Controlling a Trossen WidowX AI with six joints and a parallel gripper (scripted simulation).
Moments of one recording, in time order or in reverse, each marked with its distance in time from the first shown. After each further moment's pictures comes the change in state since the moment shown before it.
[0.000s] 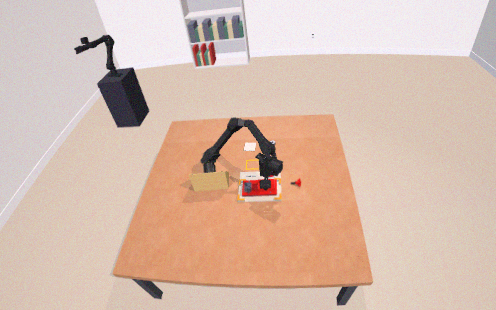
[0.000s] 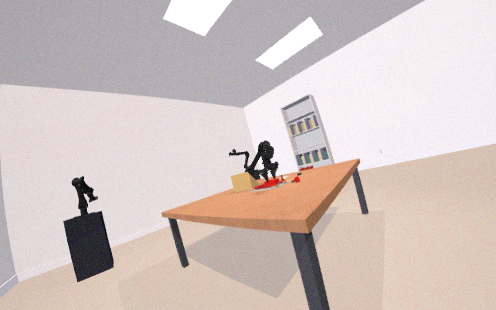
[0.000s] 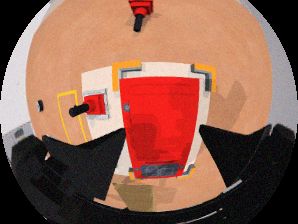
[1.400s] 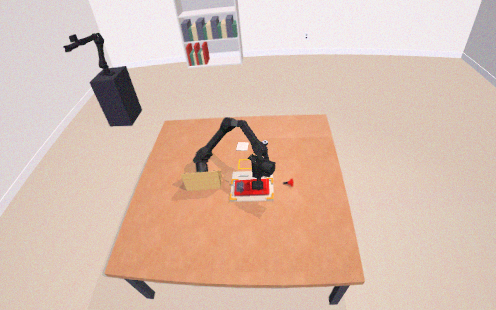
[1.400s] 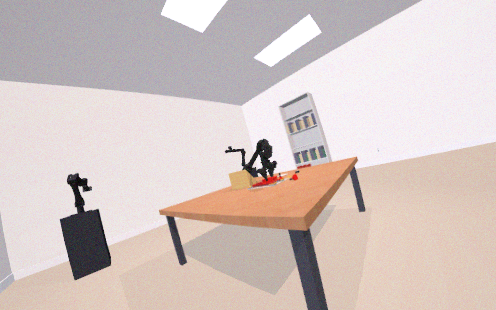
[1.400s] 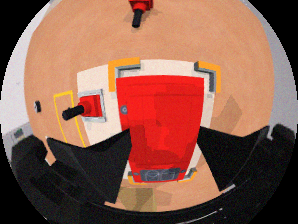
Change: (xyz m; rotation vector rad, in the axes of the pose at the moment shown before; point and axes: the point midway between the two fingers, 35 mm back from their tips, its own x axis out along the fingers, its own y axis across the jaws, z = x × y) arm 0.012 0.000 0.000 0.001 0.001 0.000
